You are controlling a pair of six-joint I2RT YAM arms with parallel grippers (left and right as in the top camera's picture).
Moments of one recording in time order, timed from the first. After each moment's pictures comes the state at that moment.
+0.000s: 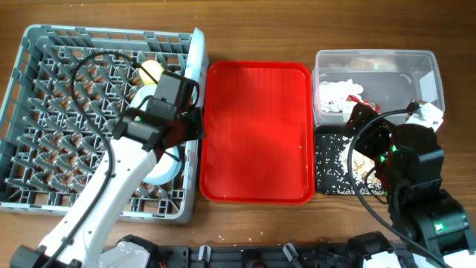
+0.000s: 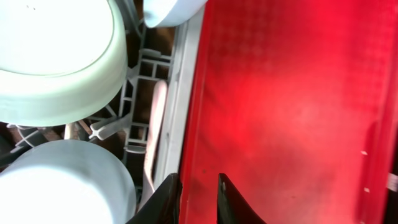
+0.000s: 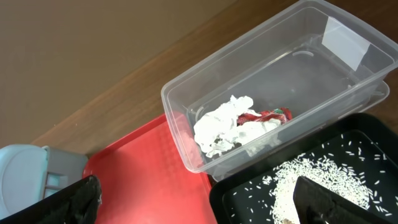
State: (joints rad) left arm -0.39 1.36 1.12 -0.89 -0.03 -0.49; right arm 0.24 0.75 0.93 -0.77 0.30 0.68
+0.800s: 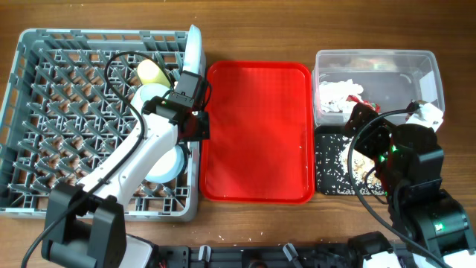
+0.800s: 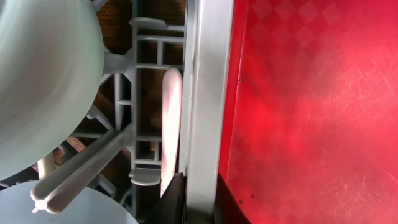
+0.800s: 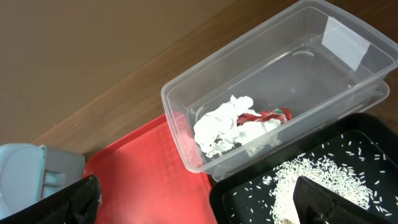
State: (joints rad) left arm -0.39 1.60 1.08 -0.78 -0.07 -0.41; right arm 0.24 0.75 0.93 -0.77 0.30 0.68
